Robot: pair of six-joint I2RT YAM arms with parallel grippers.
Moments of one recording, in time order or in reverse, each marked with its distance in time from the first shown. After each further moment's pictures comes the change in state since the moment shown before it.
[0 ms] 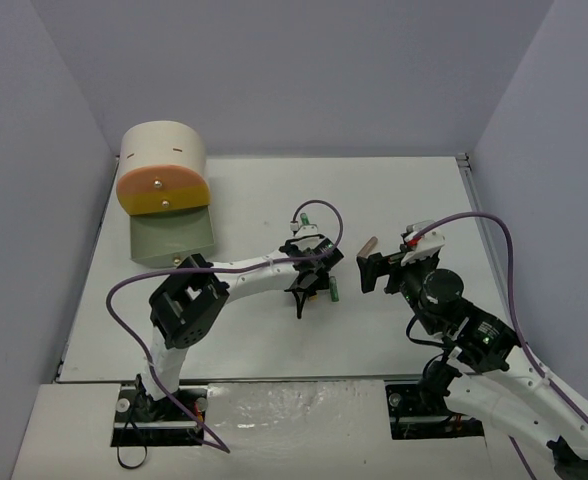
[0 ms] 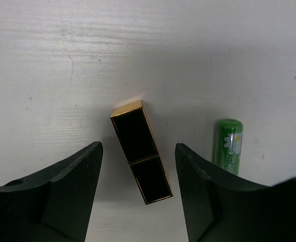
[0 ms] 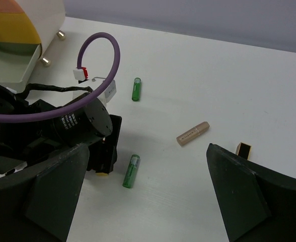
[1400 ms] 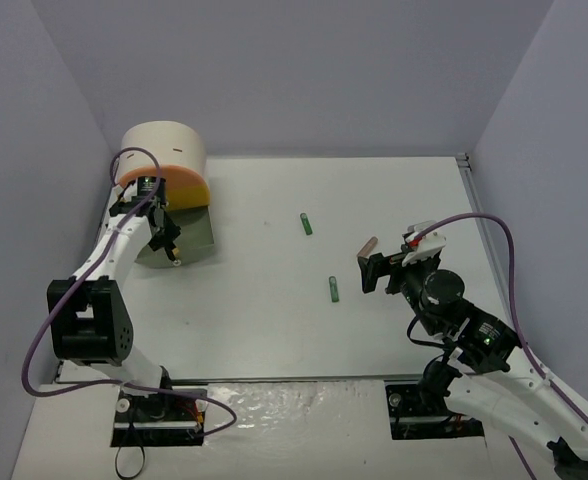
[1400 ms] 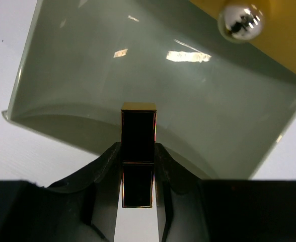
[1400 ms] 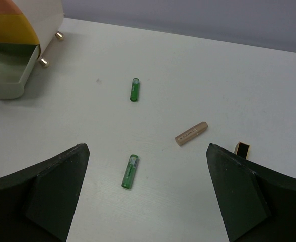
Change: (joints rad) left arm 0.911 -0.445 -0.201 -0.117 0.154 0.280; right arm 0.000 -0.008 -0.002 -0.004 0.009 0.000
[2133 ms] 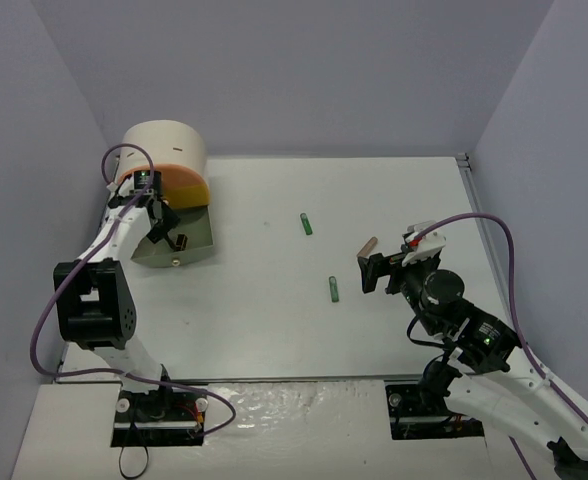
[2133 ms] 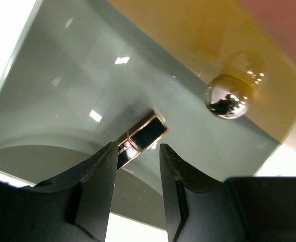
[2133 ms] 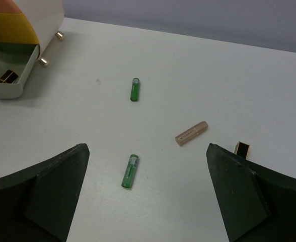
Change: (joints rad) left arm 0.061 0.137 0.071 0.099 0.038 -0.097; right arm 0.000 0.000 -0.001 0.000 0.000 0.000
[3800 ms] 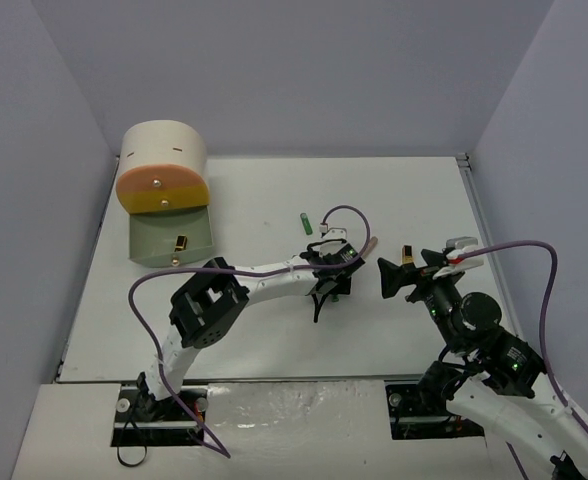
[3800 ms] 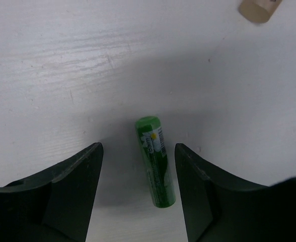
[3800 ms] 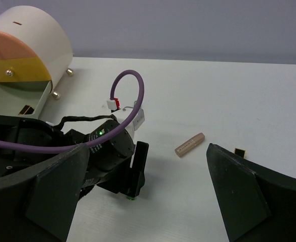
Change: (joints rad) left arm -1.040 0.416 0.256 0.096 -0.160 -0.075; right arm 0.000 -0.202 -0.042 -0.004 0.038 0.029
